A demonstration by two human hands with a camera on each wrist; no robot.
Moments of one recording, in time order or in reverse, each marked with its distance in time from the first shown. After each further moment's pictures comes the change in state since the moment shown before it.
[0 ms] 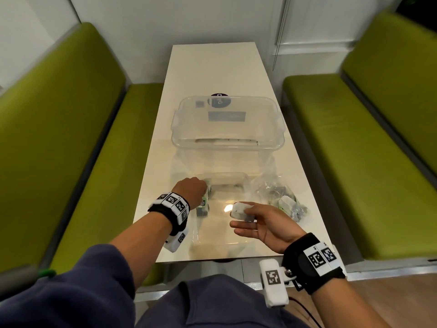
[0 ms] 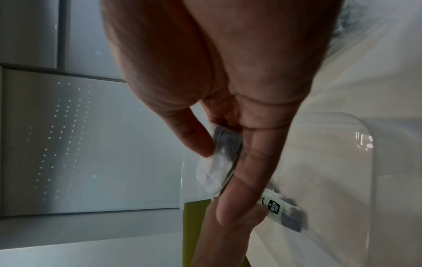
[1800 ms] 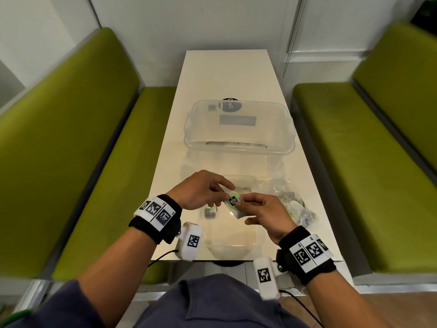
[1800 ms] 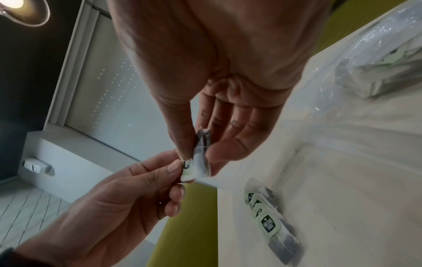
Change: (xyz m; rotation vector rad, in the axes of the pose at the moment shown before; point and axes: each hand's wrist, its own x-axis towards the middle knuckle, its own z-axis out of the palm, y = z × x) left_hand -0.073 0.003 -0.064 -1.016 -0.026 0.215; right_hand 0.019 -0.002 0.022 -0.489 0.143 -0.317
